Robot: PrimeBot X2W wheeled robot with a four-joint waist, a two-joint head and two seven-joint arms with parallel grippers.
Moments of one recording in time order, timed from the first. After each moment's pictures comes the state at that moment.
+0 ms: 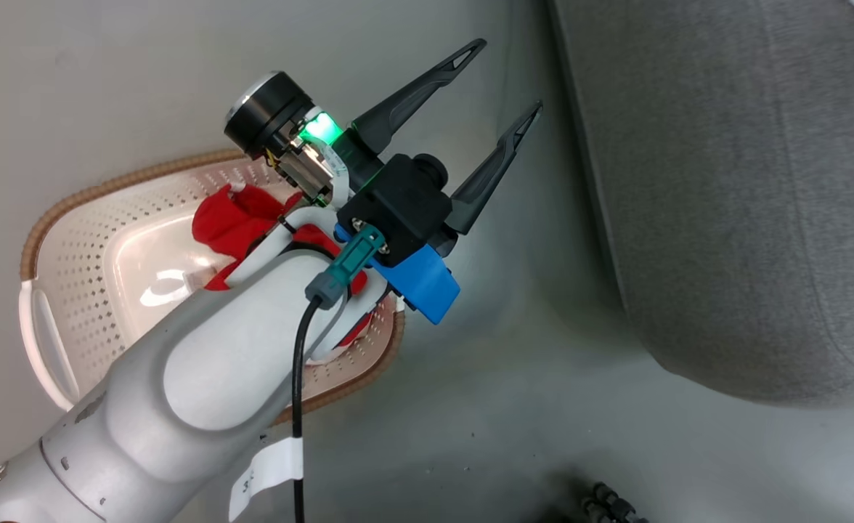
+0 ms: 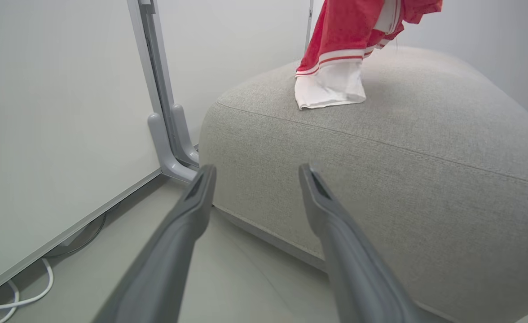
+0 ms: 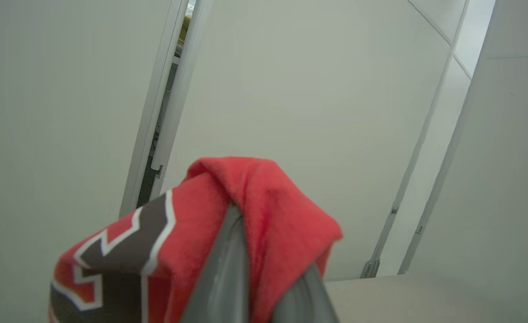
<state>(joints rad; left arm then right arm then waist) -0.92 0.30 -0.91 0.20 -0.33 -0.01 -0.14 -0.94 -0.37 -0.45 0.16 0.13 0.13 -0.26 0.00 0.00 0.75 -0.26</state>
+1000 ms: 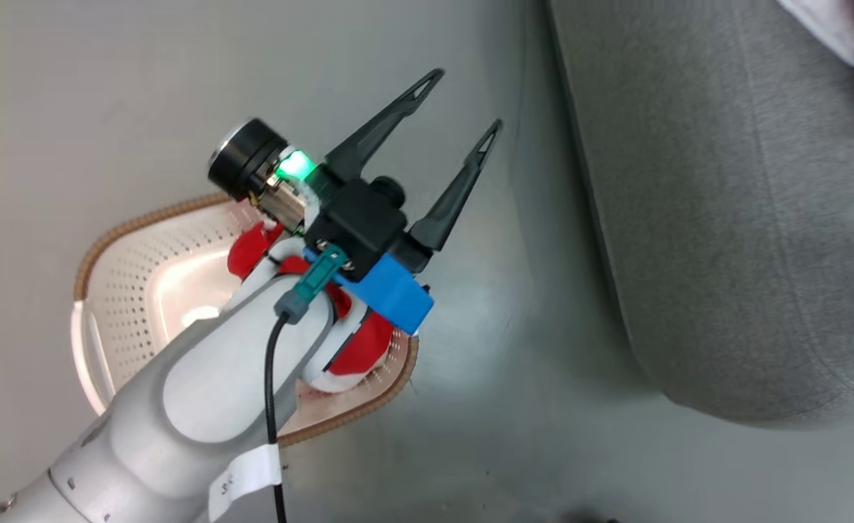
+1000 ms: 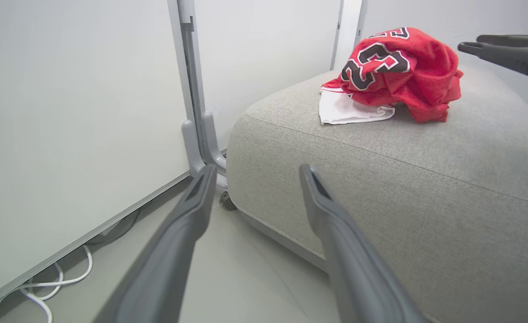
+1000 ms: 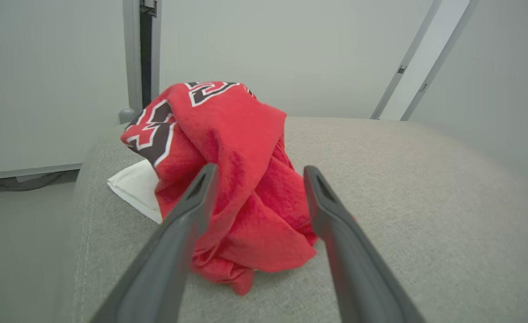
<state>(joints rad) -0.86 0.30 -0.90 0.26 -0.38 0.03 -0.22 -0.55 -0.21 -0.48 0.32 0.07 0.13 -0.26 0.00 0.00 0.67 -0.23</state>
